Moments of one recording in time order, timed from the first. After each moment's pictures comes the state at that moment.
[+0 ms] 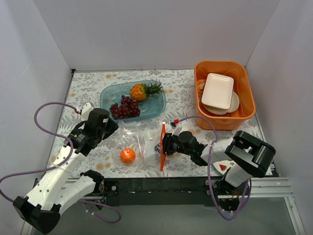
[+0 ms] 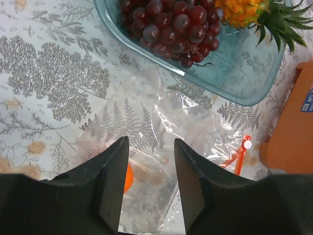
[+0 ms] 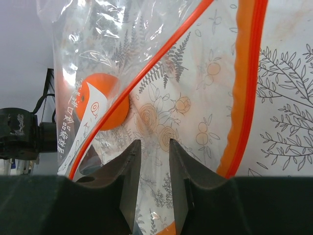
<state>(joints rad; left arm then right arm) -0.49 0.85 0.90 -0.81 -0.38 -1.01 0.97 1.55 0.37 0.81 -0.15 0.88</state>
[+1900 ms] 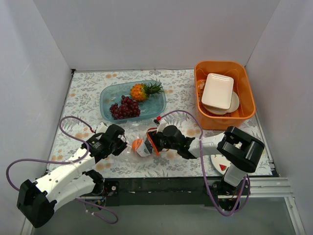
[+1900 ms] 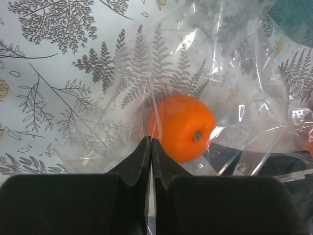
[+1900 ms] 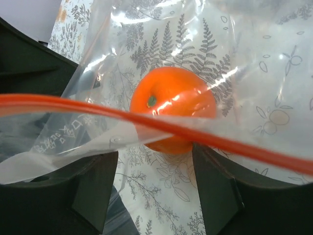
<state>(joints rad) -0.66 0.87 0.58 -0.73 -0.29 -1.36 1.04 1.66 0.63 0.62 -0.19 0.76</state>
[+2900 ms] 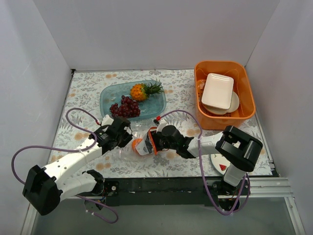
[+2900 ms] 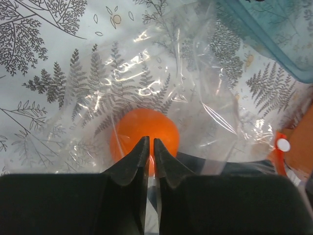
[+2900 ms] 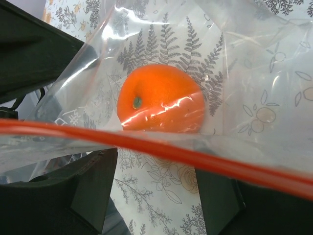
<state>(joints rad) -0.66 1.04 0.70 -0.63 -0.31 -1.35 1.04 1.68 0.65 0.57 -0.15 0.76</state>
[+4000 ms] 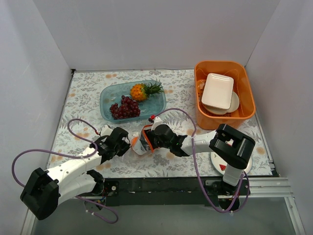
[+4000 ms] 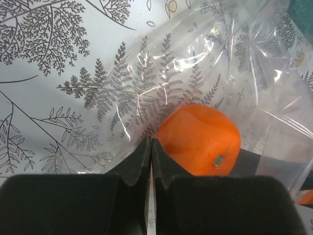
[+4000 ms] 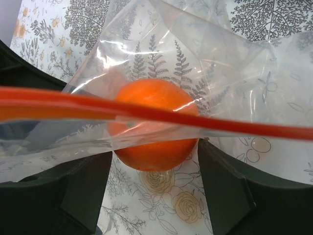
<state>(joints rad) -0.66 0.99 0.44 -0.45 -0.30 -1.36 1.07 1.76 0.77 0.50 -0.03 0.72</state>
